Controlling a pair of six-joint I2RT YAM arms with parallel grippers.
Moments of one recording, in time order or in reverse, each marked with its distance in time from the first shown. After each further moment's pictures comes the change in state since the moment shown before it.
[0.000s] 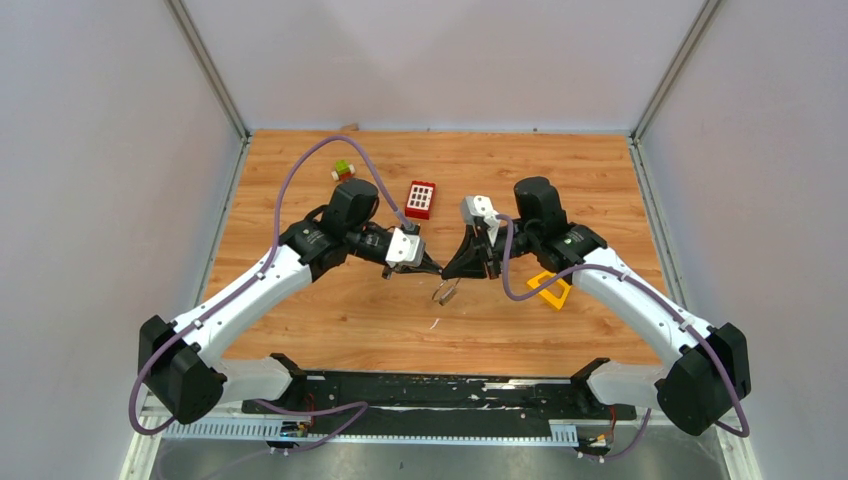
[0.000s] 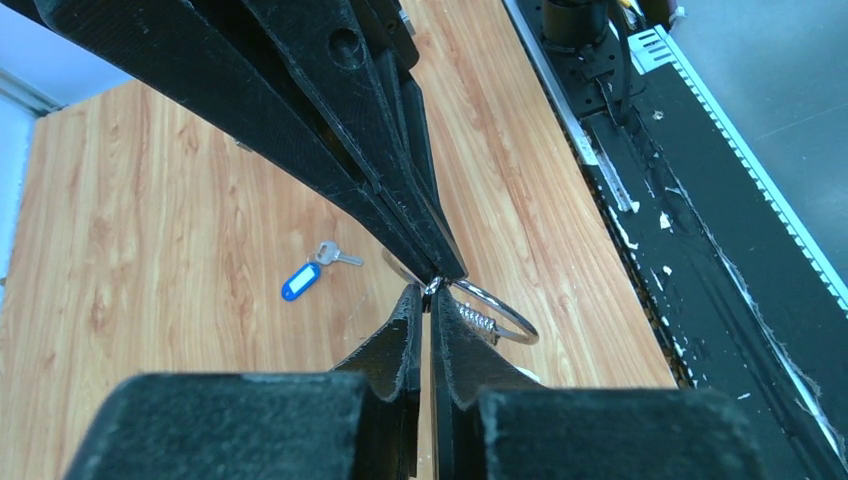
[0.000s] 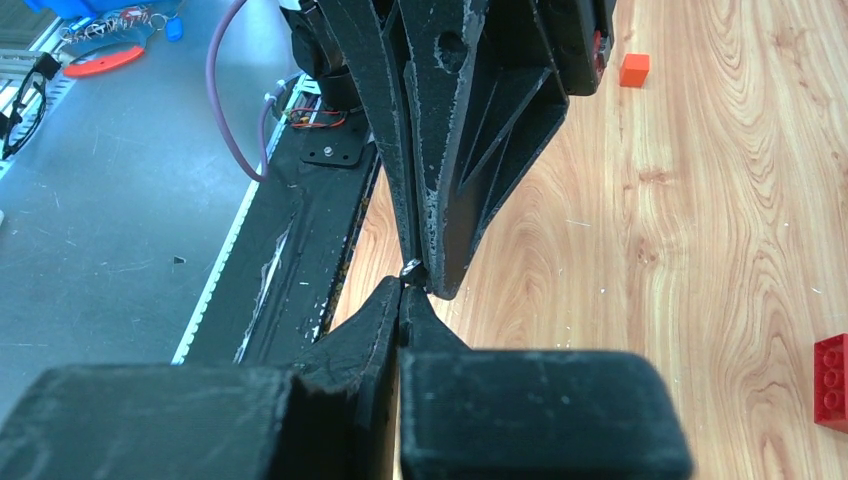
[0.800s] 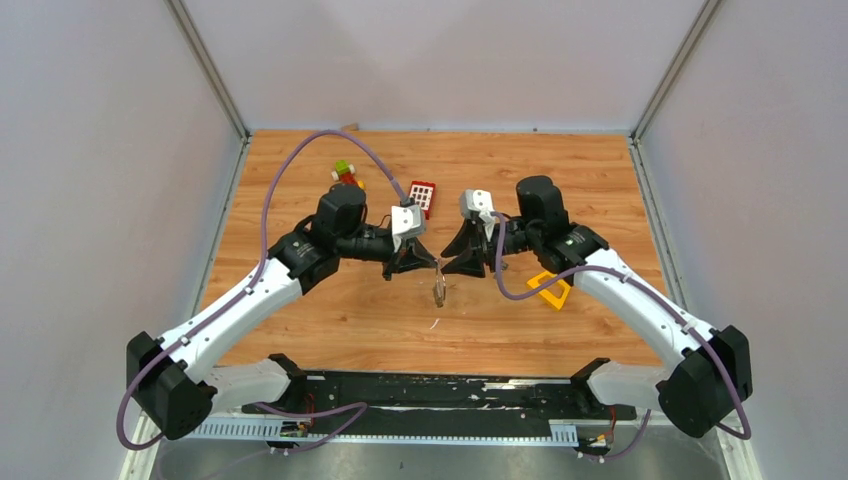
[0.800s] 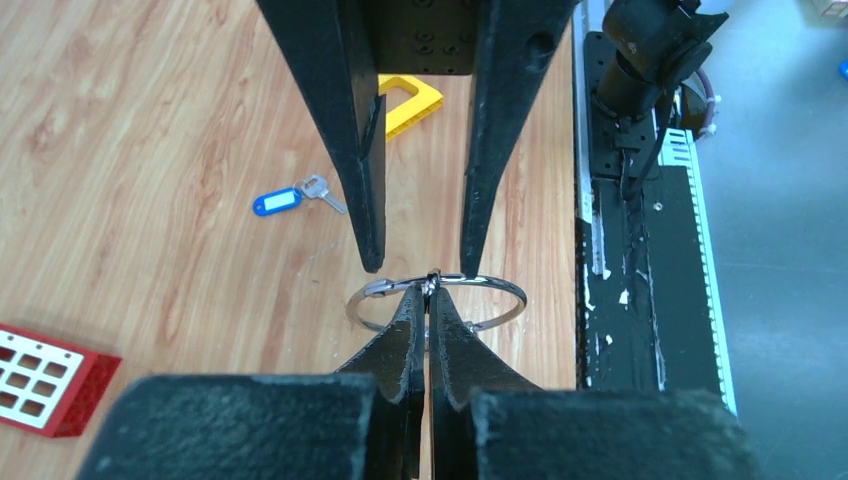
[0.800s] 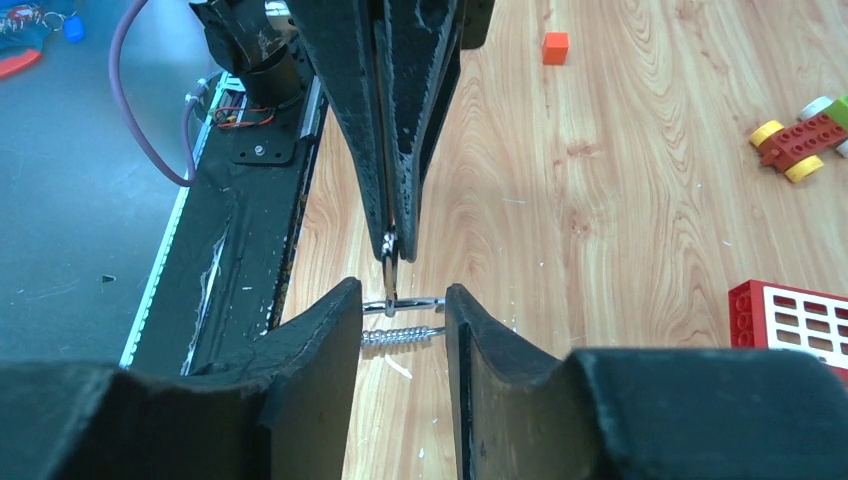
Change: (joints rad) left arm -0.007 -0.090 -0.067 0.146 -0.220 -0.508; right arm 0.000 -0.007 0.000 0.033 0.148 0.022
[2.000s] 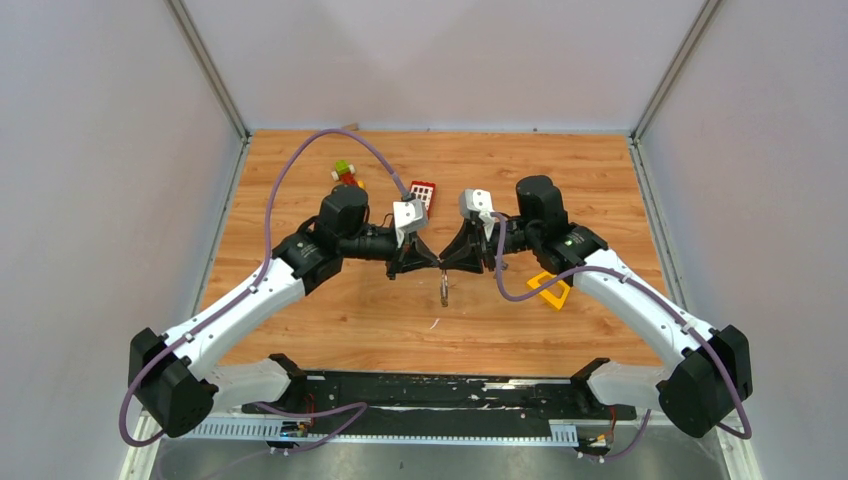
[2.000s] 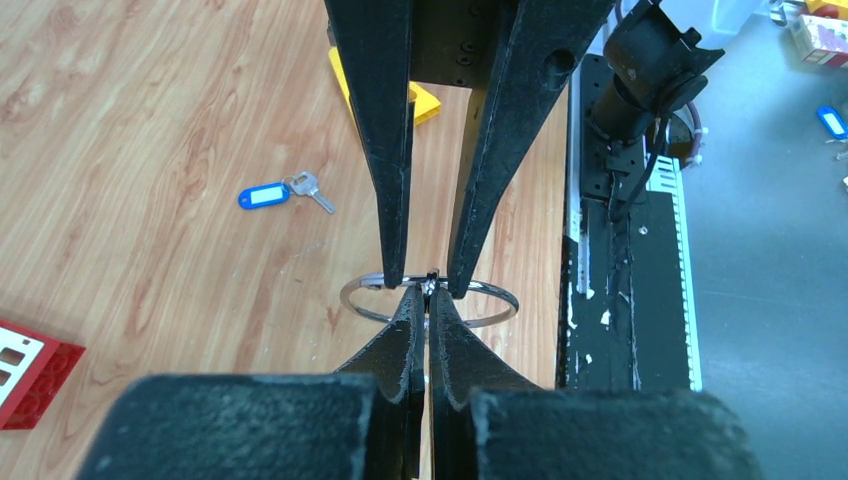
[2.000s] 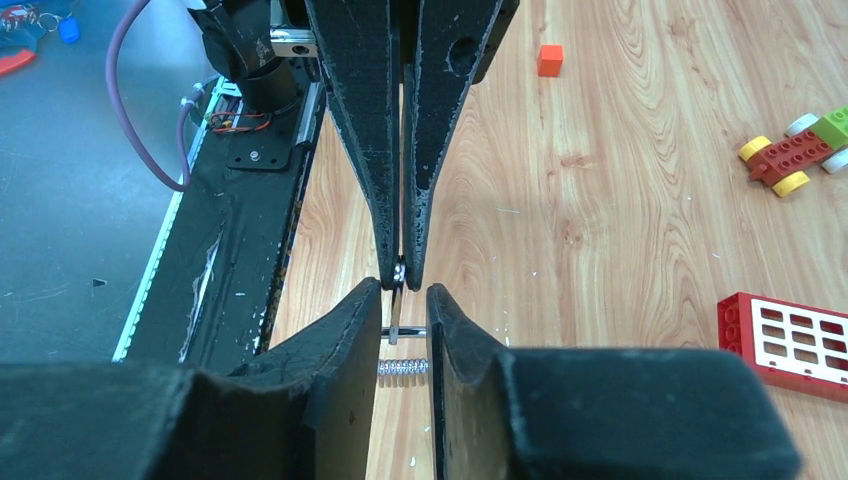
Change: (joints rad) left arm -0.006 0.013 -0.022 0.069 -0.032 -0.135; right arm 0.007 -0.003 -0.002 0.039 0.002 0.010
